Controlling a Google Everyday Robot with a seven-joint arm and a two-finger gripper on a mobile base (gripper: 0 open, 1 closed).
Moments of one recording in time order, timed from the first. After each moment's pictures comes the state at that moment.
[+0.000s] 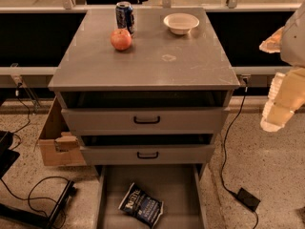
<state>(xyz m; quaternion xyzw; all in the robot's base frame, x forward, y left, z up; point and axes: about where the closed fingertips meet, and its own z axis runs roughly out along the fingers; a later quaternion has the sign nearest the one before) 0.438 -0.216 0.977 -0.60 0.78 -0.04 0.16</state>
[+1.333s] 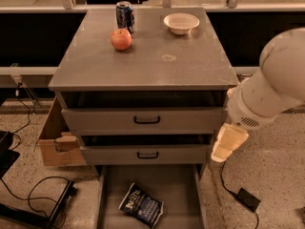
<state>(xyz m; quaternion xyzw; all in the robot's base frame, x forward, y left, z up) 0.469 -0.188 0.831 -0.56 0.80 -0.05 0.19</state>
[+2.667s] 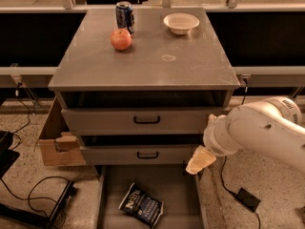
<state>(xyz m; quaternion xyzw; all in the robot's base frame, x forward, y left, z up) 0.499 -0.157 0.707 -0.51 0.82 -0.03 0.25</state>
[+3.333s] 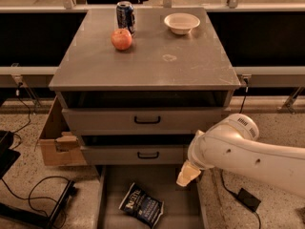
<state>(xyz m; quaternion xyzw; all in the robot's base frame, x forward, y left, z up) 0.502 -0.137 0.628 -0.52 0.82 -0.05 0.22</state>
